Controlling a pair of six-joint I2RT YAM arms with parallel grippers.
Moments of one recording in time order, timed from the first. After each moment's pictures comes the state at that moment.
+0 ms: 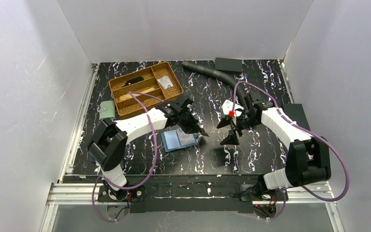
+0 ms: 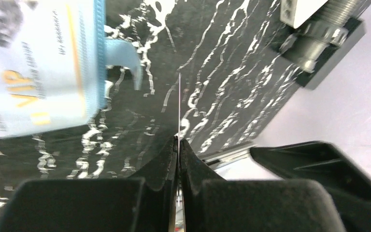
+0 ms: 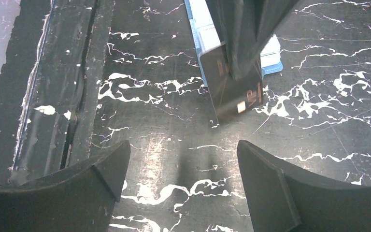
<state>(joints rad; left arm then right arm) -0.79 1.75 1.23 -0.46 0.16 -1.43 0.25 1.41 0.95 -0.90 -1.10 -1.28</state>
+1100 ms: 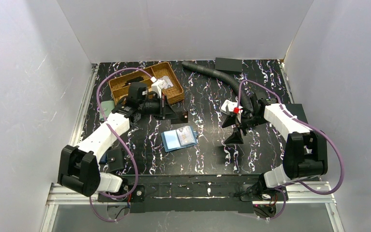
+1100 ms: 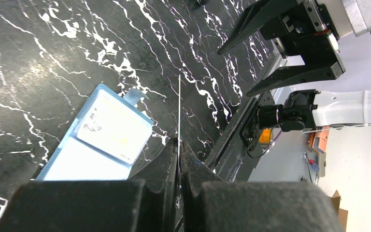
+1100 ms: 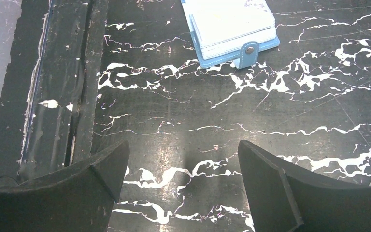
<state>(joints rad) -0.39 1.36 0.97 -0.24 0.74 -0.38 0.15 1.48 0.99 -1.03 -1.11 -1.39</state>
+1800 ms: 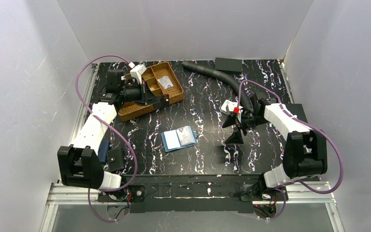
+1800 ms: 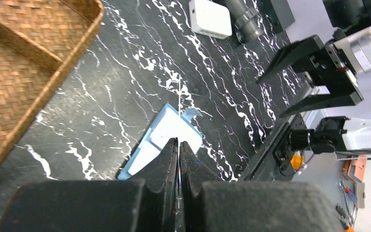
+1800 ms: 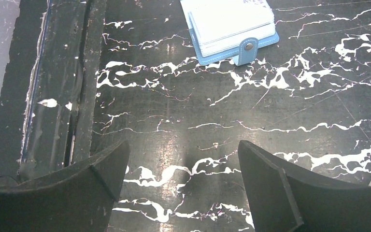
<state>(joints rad) -0.13 1.39 1.16 -0.44 0.80 -0.17 0.14 1.49 0.99 -1.03 -1.11 -1.39</state>
